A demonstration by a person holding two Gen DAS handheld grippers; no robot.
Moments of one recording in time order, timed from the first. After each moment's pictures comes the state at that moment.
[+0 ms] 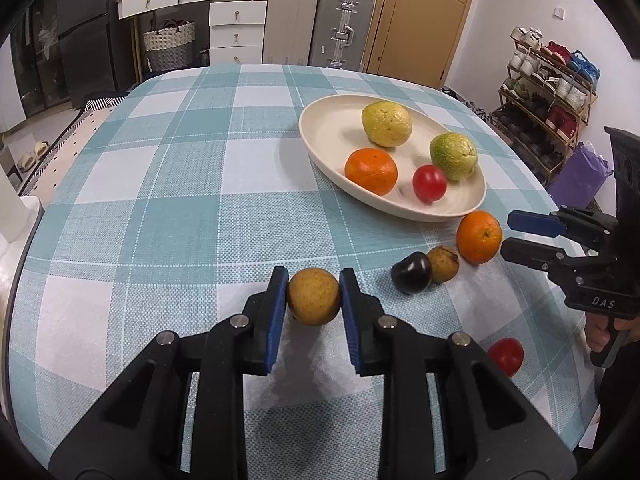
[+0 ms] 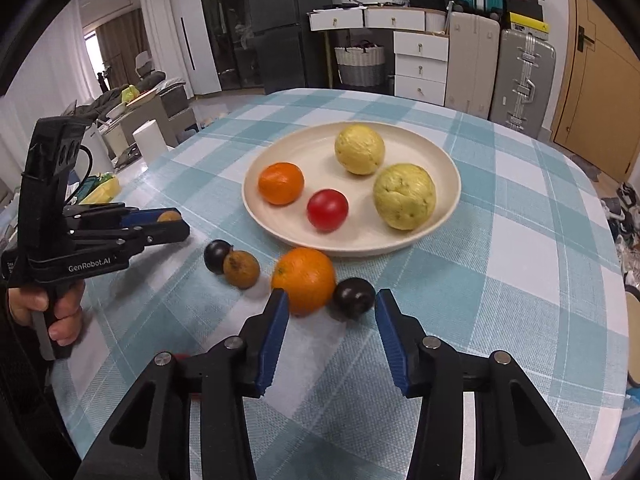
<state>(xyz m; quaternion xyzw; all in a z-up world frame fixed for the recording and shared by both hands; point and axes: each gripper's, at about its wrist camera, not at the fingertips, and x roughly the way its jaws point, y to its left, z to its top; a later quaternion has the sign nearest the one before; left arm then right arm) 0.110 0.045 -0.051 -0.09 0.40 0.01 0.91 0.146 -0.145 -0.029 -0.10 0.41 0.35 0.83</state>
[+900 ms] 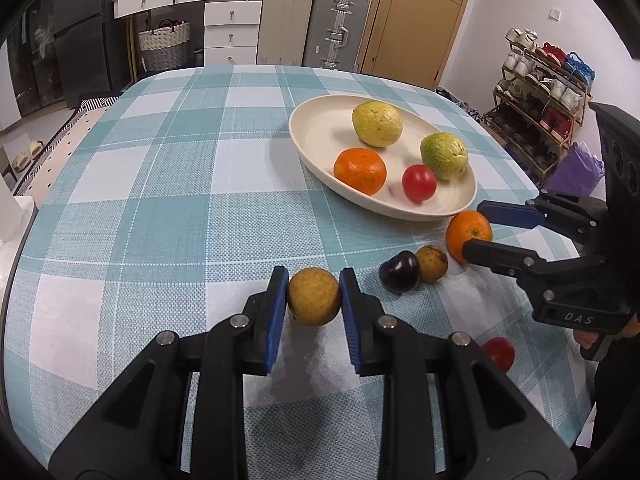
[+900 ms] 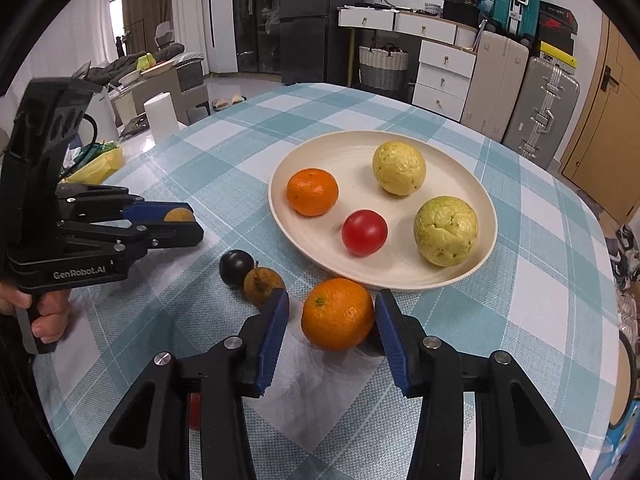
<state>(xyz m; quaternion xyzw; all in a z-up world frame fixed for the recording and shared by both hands) 0.109 0.041 -0.050 -0.09 0.40 0.00 0.91 0.143 -0.106 -0.029 -0.17 0.39 0.37 0.83</state>
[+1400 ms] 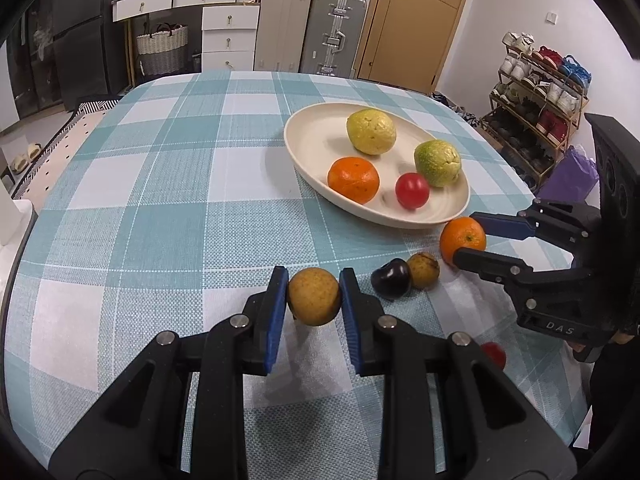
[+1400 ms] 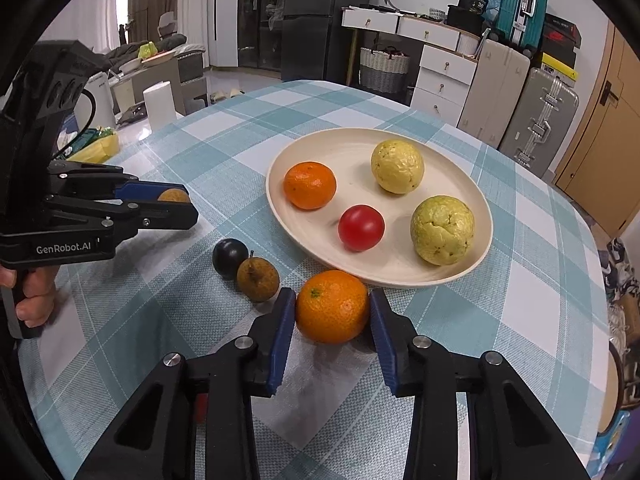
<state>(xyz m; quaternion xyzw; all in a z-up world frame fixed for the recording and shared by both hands) 0.108 0.039 -0.043 -0.10 0.39 0.00 0.92 0.138 -0.108 -0.032 -0.19 0.38 0.36 0.83</state>
